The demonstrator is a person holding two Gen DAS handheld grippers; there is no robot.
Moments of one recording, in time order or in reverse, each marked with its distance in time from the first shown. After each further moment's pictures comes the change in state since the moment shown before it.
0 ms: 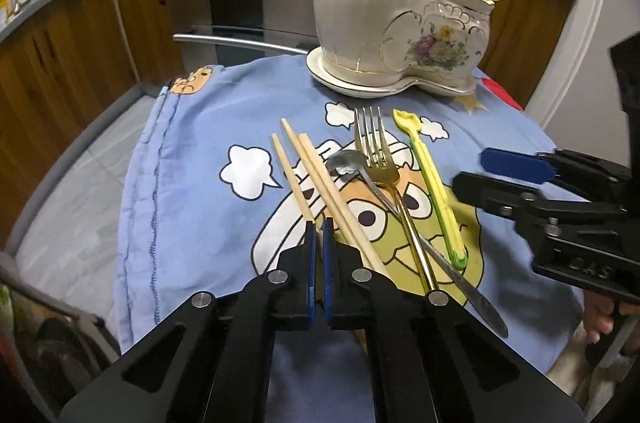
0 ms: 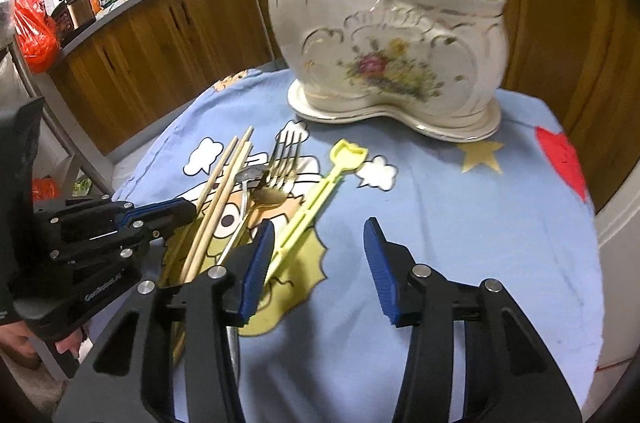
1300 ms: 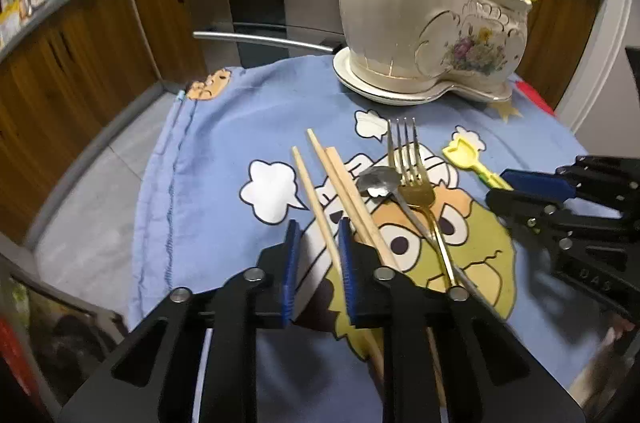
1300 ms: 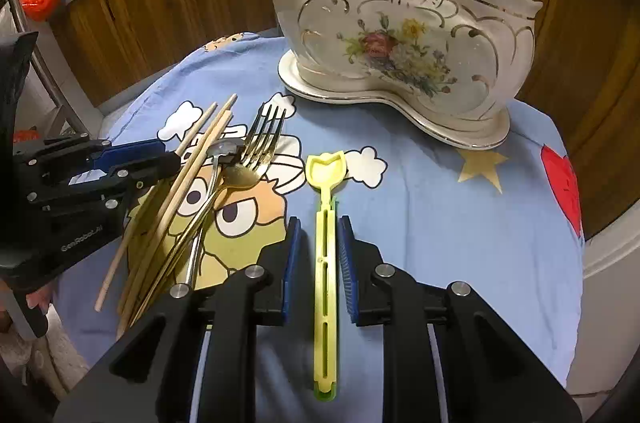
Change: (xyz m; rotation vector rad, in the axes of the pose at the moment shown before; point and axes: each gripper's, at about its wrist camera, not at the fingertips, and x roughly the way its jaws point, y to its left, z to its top) left arm 0.018 -0.002 0.015 0.001 0.022 0.124; right arm 0.007 -0.006 0.004 -0.147 0.095 -0.055
